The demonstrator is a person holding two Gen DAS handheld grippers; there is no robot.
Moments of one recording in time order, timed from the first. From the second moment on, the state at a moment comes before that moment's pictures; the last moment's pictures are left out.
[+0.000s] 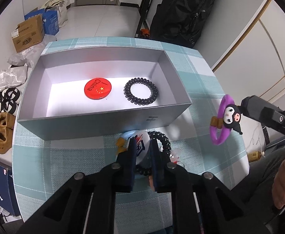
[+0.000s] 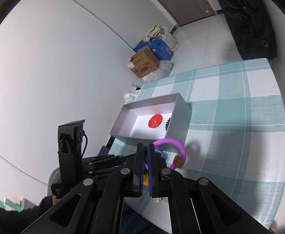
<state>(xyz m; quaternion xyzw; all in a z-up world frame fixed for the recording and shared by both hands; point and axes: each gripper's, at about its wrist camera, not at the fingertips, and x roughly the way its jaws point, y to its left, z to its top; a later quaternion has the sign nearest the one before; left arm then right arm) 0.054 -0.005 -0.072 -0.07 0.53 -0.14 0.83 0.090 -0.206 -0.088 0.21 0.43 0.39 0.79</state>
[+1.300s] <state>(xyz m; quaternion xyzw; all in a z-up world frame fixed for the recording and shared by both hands) 0.058 0.013 -0.085 -0.13 0.56 -0.12 0.81 0.093 -0.192 -0.085 0.21 0.42 0.39 0.79</state>
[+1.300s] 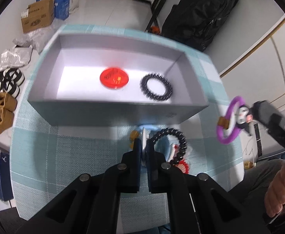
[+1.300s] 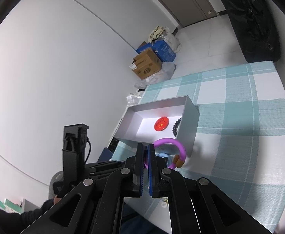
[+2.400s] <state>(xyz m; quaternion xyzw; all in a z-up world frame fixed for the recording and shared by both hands) 0.079 0.042 -0.030 -0.18 0.46 -0.13 0.86 0.131 -0.159 -0.070 0.24 0.41 0.42 0.78</state>
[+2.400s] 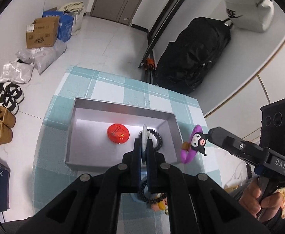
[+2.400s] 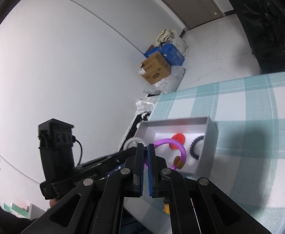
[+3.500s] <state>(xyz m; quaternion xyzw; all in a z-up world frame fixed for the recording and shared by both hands) 0.118 0.047 -0.047 -0.22 0.50 -0.11 0.83 0.168 -0.150 -0.077 0.22 0.41 0.39 0.79</state>
